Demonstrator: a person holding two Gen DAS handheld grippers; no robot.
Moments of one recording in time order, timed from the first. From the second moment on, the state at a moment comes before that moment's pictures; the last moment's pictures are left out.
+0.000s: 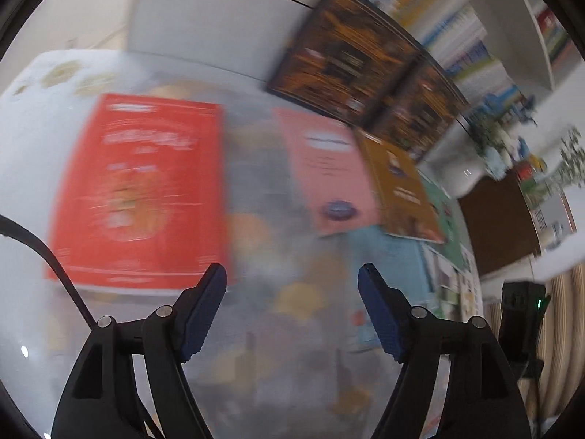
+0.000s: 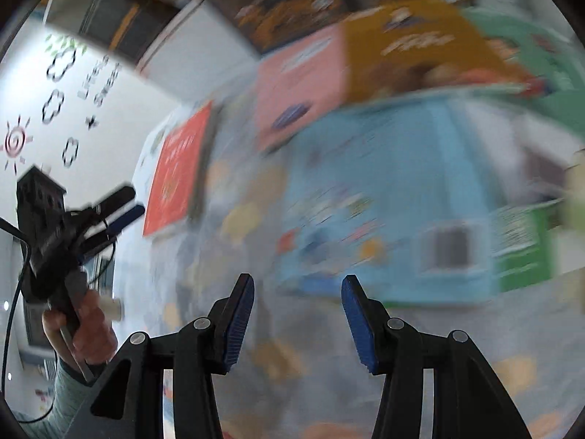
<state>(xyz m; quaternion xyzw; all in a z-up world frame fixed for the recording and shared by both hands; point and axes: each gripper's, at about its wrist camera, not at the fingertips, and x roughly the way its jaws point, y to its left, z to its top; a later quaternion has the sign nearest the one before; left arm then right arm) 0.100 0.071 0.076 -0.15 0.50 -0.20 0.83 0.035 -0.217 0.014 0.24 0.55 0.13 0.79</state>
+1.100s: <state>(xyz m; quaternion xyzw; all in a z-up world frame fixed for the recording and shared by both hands) 0.192 -0.126 0.033 -0.11 0.56 -0.23 0.79 0.165 -0.378 -0.002 0.22 0.52 0.04 0.82</state>
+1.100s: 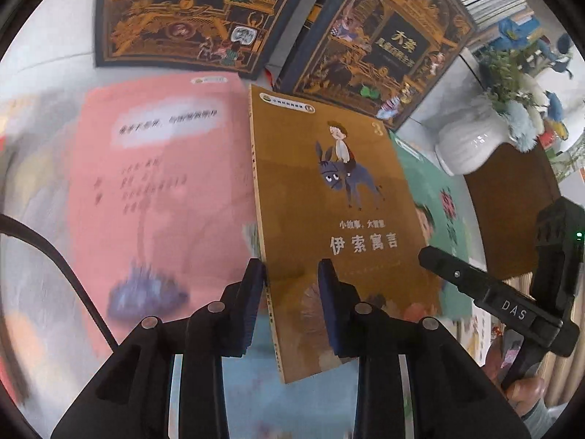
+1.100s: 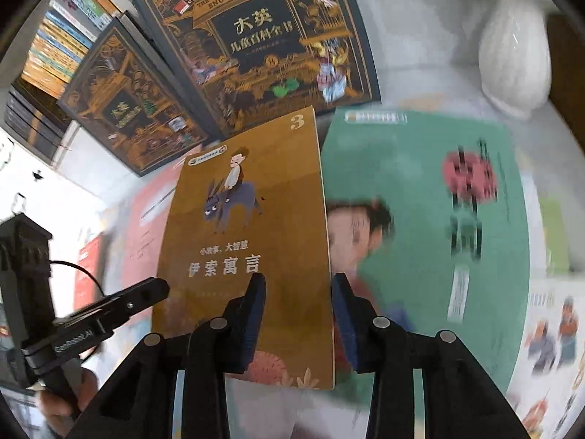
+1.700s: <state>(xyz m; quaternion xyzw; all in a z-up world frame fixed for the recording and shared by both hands) -0.068 -0.100 -0.011 -0.16 0.63 -0.23 0.73 -0.075 -0.334 -0.032 0.13 0.61 0.07 0.78</state>
